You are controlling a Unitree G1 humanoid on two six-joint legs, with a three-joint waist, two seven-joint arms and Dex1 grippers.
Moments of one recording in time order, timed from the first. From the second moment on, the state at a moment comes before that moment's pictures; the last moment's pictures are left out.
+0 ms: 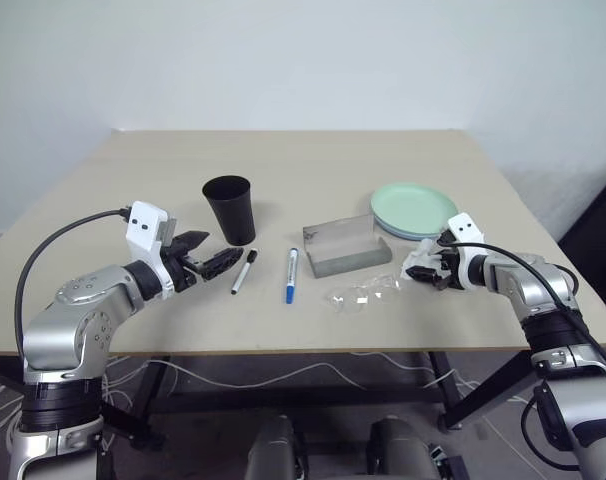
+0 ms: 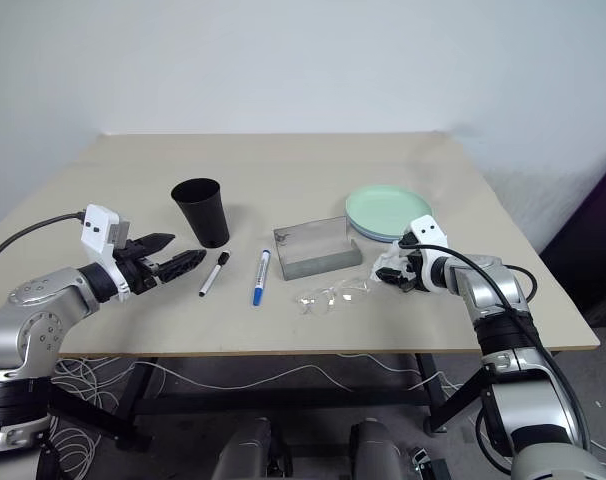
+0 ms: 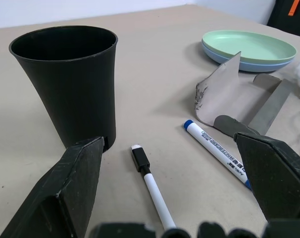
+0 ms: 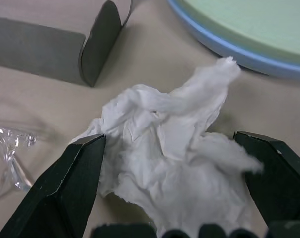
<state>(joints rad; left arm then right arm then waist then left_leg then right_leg) -0.28 0.68 0.25 -0.12 -0.53 0.72 -0.69 -0.67 -0.53 0.10 0.45 0.14 0.69 0.76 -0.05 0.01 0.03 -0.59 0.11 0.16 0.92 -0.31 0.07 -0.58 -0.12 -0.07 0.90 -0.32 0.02</state>
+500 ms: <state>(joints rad) -0.28 0.68 0.25 -0.12 -0.53 0.72 -0.69 -0.67 -0.54 0.10 0.45 0.14 0.67 0.79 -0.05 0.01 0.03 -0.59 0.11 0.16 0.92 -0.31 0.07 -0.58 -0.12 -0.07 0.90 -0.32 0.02</state>
